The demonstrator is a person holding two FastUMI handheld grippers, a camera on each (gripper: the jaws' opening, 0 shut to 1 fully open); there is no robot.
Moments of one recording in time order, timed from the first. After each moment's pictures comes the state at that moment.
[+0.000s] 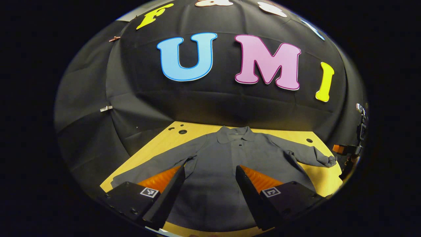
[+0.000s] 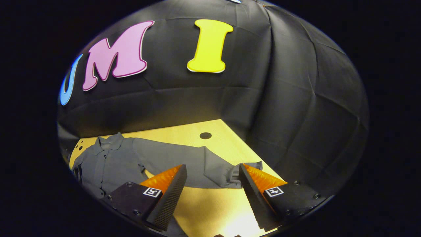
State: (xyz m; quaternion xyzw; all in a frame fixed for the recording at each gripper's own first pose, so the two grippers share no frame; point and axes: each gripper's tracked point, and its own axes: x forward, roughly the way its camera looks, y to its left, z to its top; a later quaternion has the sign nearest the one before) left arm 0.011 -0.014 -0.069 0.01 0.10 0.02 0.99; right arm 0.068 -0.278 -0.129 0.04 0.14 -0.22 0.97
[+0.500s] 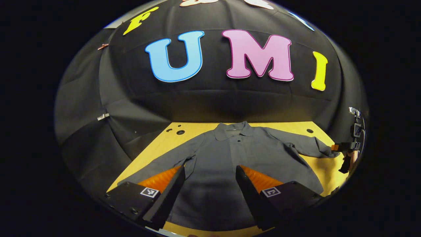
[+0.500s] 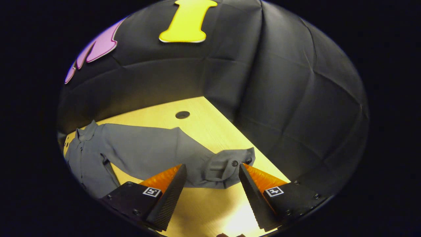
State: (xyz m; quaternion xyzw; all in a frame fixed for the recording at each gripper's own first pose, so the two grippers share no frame) left arm 0.016 -0.032 -0.068 0.07 0.11 0.01 0.99; right arm 0.092 -0.344 -0.218 0.08 0.23 -0.27 0.93
